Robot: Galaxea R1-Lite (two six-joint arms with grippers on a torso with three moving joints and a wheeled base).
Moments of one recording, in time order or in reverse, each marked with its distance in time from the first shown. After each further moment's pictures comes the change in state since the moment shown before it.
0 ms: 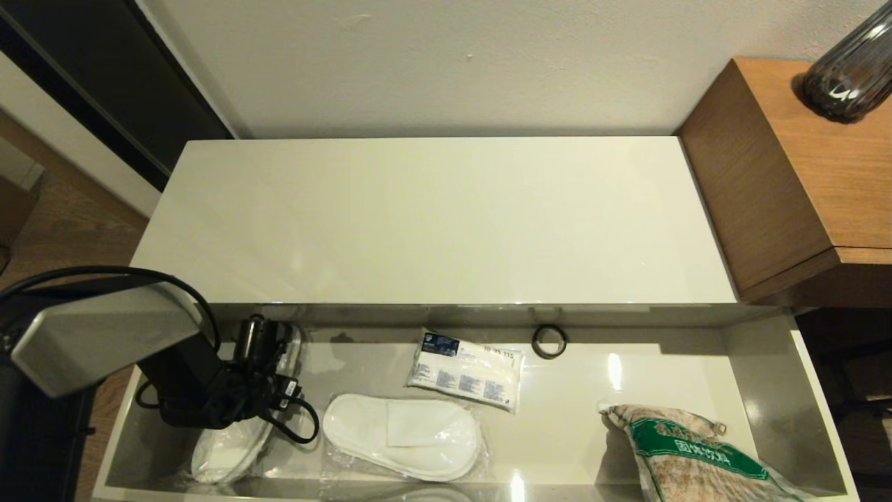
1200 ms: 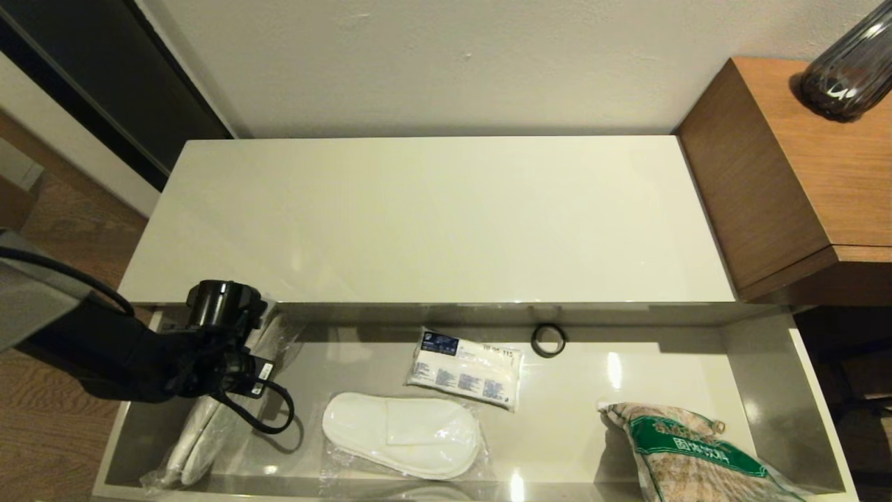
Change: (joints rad) left arm 0.000 -0.362 0.019 0.370 -0.077 -0.009; right arm 0.000 0.000 0.000 0.000 -0.001 0.000
